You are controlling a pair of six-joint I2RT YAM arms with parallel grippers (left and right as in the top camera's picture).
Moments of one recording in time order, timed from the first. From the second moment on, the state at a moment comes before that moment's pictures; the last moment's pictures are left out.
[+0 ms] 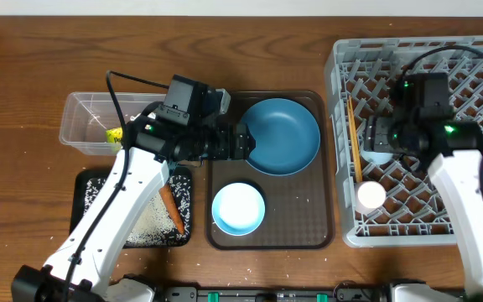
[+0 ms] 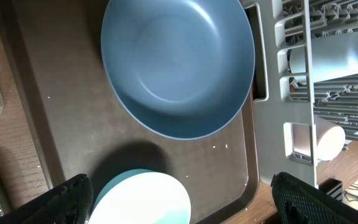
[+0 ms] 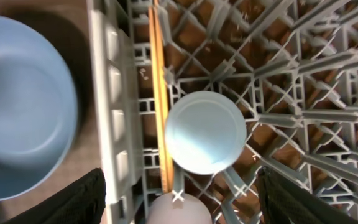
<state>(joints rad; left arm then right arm) -0.36 1.44 1.20 -0.84 0.41 -0.38 0.06 1.42 1.19 -0.90 0.04 0.13</state>
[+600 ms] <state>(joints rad) -0.36 1.44 1.20 -0.84 0.41 -0.38 0.06 1.57 1.17 -0.90 0.13 0.13</state>
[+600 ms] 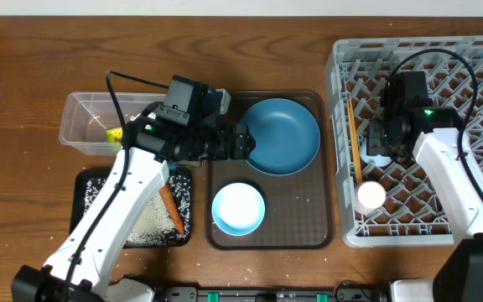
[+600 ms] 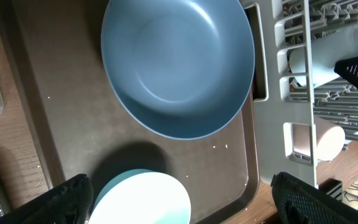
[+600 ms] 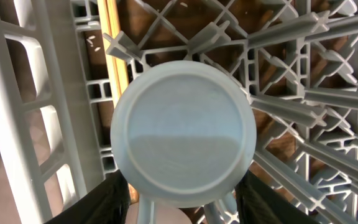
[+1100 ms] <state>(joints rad) -0.36 1.44 1.20 -0.84 0.41 -0.38 0.06 1.57 1.17 -0.84 0.12 0.13</state>
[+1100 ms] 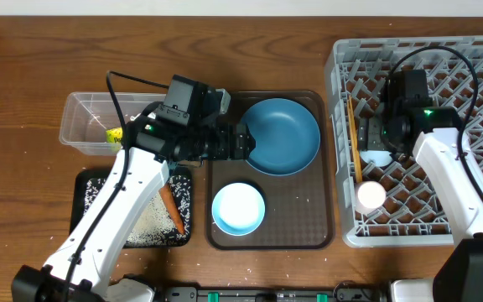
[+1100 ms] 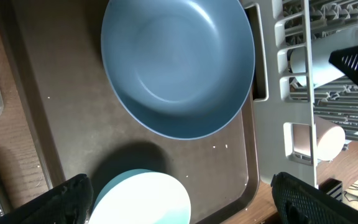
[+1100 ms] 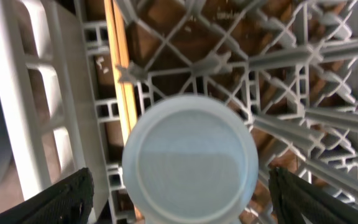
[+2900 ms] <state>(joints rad) -0.36 1.44 1.20 -0.84 0.41 -0.38 0.06 1.28 1.10 -0.80 0.08 0.12</state>
